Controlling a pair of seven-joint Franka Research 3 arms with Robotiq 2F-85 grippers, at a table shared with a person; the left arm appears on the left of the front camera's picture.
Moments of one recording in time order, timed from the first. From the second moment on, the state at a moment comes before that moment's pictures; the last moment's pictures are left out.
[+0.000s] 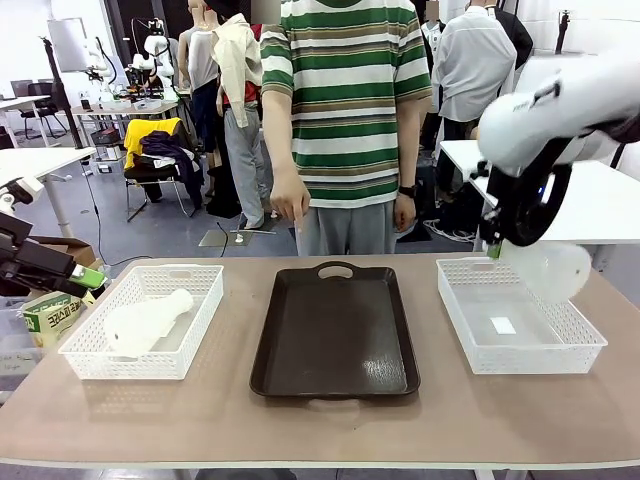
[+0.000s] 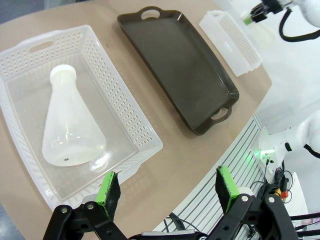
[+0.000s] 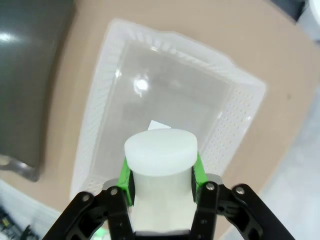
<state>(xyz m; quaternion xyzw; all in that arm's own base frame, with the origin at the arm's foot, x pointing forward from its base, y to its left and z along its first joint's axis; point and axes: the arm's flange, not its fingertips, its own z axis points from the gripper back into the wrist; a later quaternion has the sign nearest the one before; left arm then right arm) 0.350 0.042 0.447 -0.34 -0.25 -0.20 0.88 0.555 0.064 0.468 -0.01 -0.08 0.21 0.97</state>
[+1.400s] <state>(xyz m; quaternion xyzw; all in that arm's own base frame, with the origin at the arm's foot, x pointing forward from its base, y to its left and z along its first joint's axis) 0.351 0.041 0.448 -0.34 -0.25 -0.20 0.88 0.531 0.378 0.439 0.01 -0.04 0.48 0.88</state>
